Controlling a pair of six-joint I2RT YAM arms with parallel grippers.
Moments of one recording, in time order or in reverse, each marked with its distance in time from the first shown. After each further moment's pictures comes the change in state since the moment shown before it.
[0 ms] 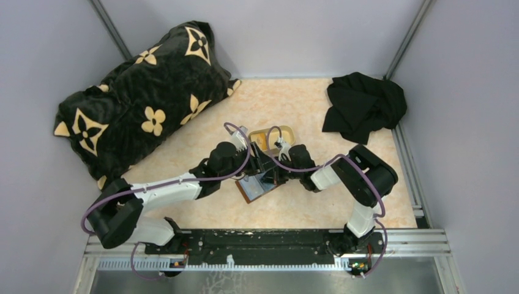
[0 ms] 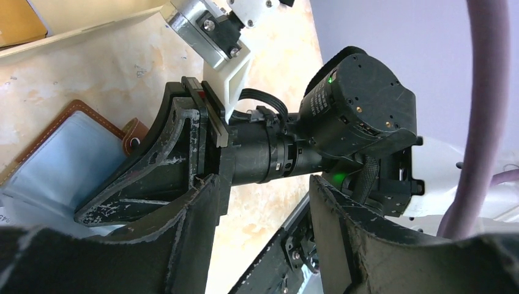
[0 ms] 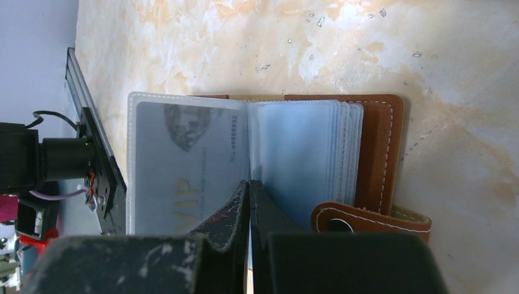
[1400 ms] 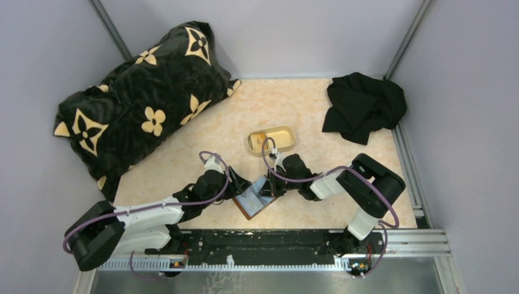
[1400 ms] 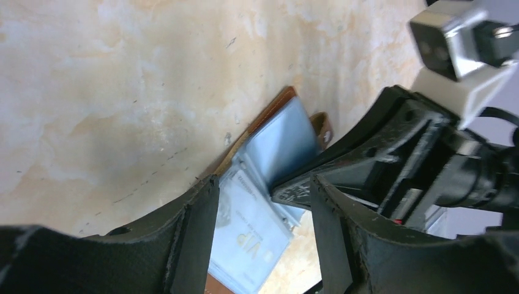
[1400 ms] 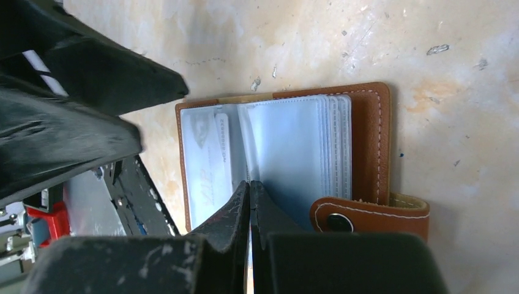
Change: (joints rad) left arm -0.026 -0.223 -0.368 -0.106 -0.313 -0.078; right arm 0.134 -0.105 -0.059 -0.103 0.064 0.058
